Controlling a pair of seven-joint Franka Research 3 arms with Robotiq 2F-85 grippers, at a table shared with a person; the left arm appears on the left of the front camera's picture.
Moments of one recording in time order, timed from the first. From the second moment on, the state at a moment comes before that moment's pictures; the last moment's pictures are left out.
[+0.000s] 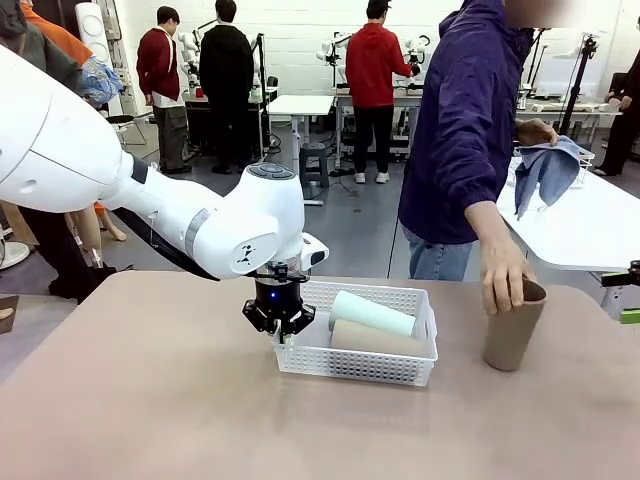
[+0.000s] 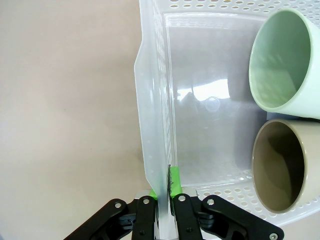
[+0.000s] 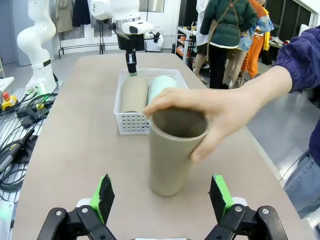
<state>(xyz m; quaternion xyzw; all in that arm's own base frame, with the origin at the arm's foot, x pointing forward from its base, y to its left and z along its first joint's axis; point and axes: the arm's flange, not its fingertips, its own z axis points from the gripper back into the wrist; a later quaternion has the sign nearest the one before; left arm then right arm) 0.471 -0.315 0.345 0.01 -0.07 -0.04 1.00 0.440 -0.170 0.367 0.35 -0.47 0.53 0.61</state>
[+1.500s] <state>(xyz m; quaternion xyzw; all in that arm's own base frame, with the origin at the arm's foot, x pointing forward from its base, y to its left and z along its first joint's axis) 0.471 -0.315 0.345 0.01 -0.07 -0.04 1.00 0.440 -0.146 0.311 0.34 -0.44 0.57 0.61</state>
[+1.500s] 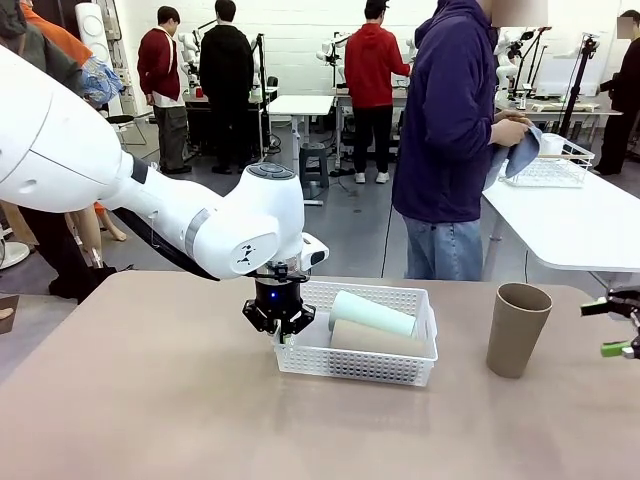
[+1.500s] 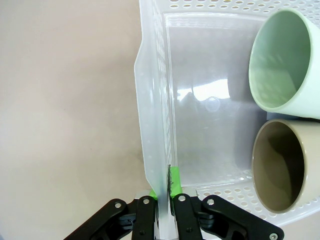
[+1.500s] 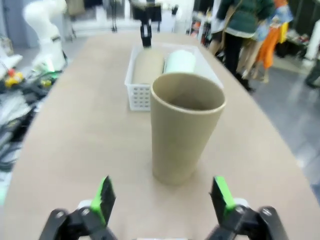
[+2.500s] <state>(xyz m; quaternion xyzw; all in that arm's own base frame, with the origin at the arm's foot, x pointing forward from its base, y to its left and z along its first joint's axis) 0.471 -0.315 0.345 0.01 -0.07 -0.04 1.00 0.481 -0.105 0.250 0.37 -0.42 0.53 0.64</state>
